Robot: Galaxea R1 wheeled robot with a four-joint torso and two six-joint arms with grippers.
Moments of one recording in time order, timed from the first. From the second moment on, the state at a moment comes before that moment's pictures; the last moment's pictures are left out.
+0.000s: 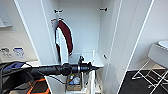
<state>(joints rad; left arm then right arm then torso) 0.22 2.53 -1.20 0.13 0.12 -1.00 -1.56 2.93 -2.48 0.17 0.23 -0.15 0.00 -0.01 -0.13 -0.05</state>
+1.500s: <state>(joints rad) 0.28 2.51 -1.14 0.22 0.15 -1.00 -1.57 2.93 -2.48 0.17 0.25 -0.16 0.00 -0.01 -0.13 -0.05</state>
